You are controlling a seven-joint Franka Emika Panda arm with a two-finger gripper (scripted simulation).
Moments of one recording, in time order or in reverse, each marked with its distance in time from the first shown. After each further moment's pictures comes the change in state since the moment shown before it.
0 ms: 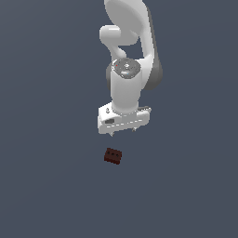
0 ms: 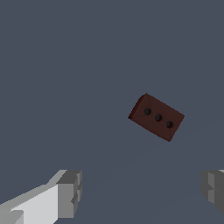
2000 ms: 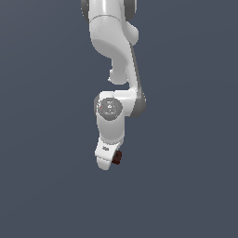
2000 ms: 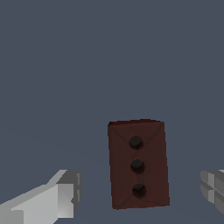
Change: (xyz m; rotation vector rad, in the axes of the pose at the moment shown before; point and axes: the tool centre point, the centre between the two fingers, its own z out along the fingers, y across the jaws) arm 0.036 0.054 0.087 0.012 -0.014 -0.969
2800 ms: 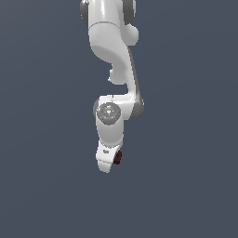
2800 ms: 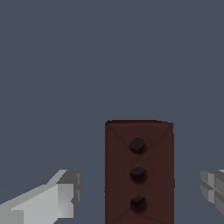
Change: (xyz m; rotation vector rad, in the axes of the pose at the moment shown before) arm -0.002 0.004 0.017 -0.001 0.002 -0.059
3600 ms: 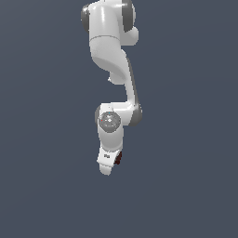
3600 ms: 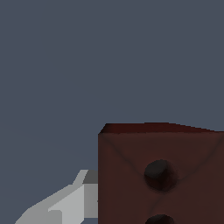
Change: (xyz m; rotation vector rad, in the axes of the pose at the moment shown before) arm 0.000 0.000 0.039 0.002 -0.001 -0.003
